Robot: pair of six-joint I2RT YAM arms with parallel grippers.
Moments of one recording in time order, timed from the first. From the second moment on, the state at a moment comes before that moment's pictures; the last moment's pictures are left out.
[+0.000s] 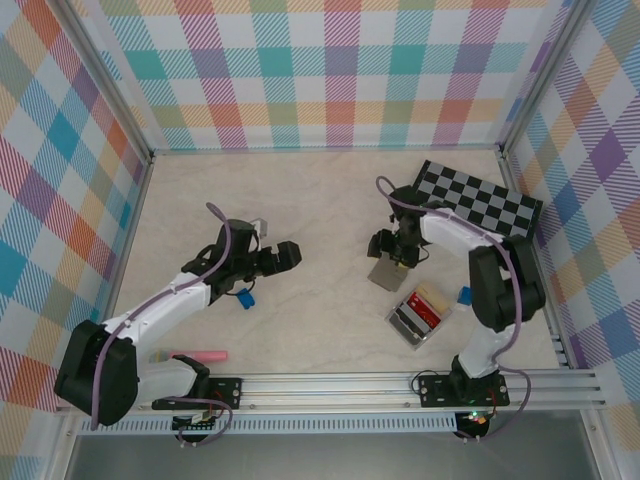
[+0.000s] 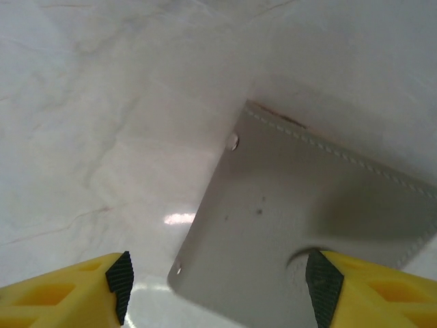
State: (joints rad) left arm -0.46 1.21 0.70 -0.24 0.24 -0.68; right arm 0.37 1.78 1.18 -0.76 -0.20 0.55
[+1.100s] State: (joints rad) left arm -0.48 1.10 0.68 -0.33 0.27 -0.74; right arm 0.62 0.97 0.93 -0.99 0.23 0.95
